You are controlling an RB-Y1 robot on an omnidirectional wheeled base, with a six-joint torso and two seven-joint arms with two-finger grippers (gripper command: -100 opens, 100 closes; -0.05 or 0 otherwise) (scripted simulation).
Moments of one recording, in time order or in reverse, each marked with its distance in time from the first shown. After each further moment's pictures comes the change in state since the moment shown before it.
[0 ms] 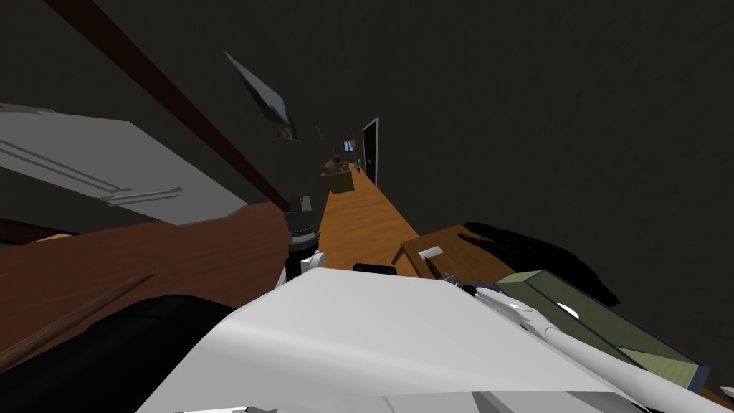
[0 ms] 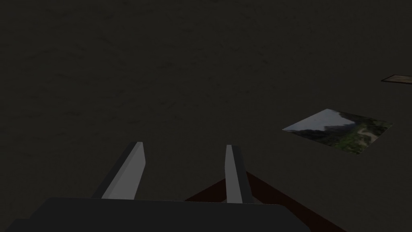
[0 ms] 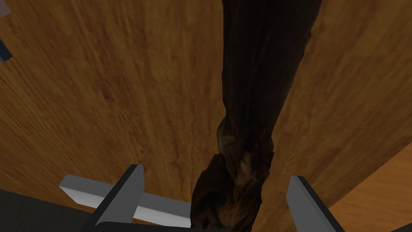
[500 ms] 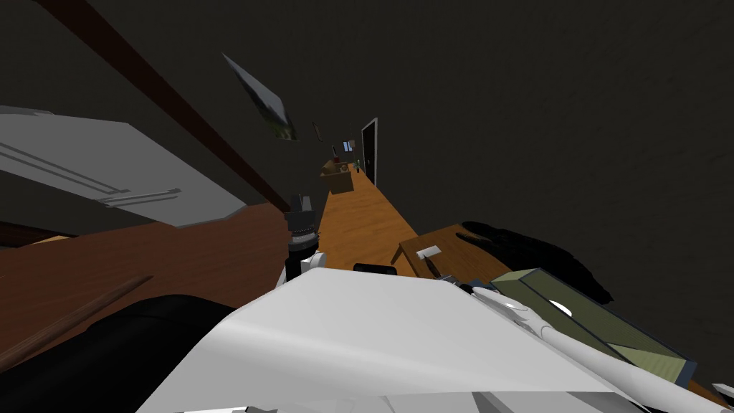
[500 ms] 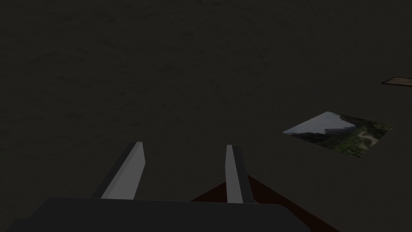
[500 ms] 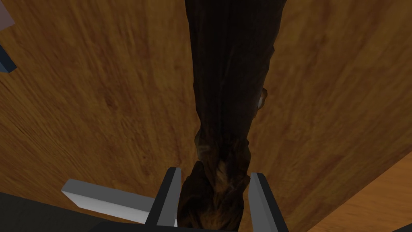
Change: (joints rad) left arm 0.000 0.000 0.000 0.000 0.000 0.000 0.000; right arm -0.008 0.001 0.025 -0.037 -0.003 0.046 -0.005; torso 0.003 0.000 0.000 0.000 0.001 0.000
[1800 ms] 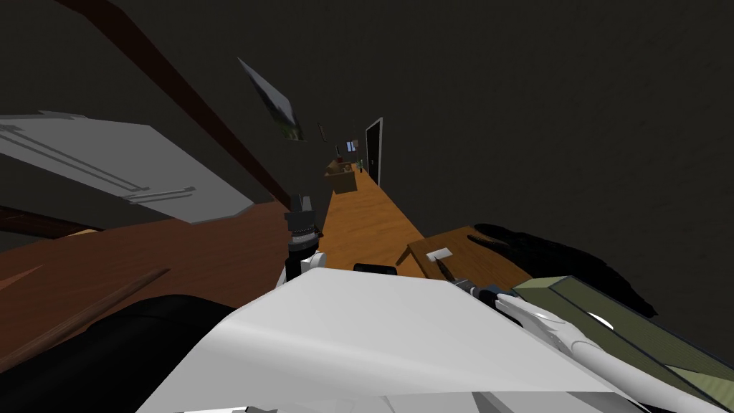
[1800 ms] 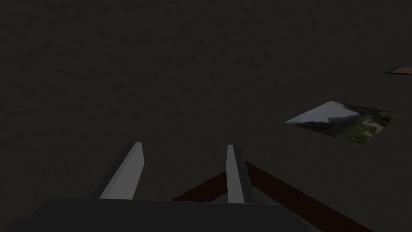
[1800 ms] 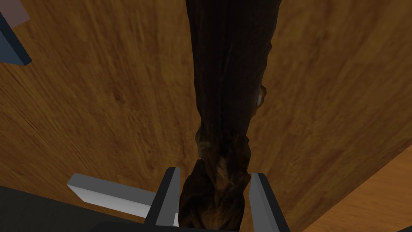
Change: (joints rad) left arm 0.000 0.000 0.000 0.000 0.000 0.000 0.000; right arm 0.071 0.007 -0.167 0.216 0.029 -0.237 0.036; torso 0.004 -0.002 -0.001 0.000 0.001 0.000
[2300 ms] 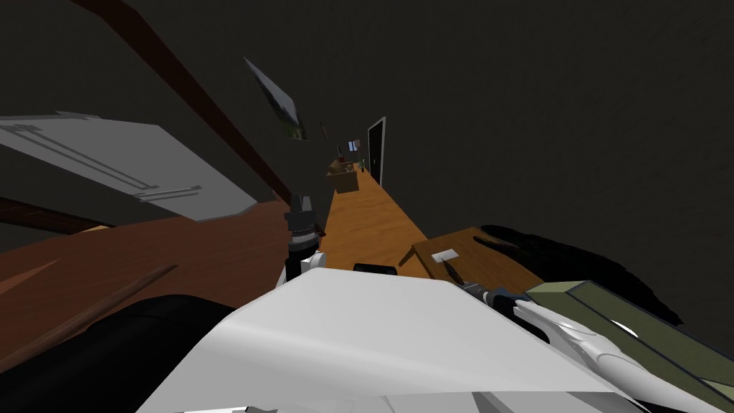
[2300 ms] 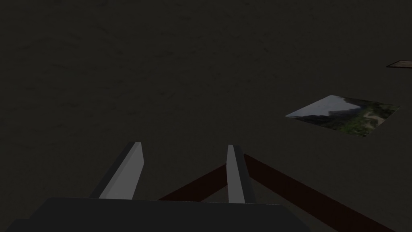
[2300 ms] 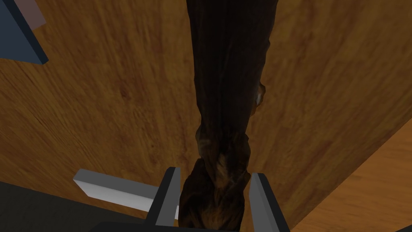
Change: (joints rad) left arm 0.000 0.000 0.000 0.000 0.000 0.000 0.000; right arm 0.035 -0.005 -0.083 0.105 0.012 -0.127 0.012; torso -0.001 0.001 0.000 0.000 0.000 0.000
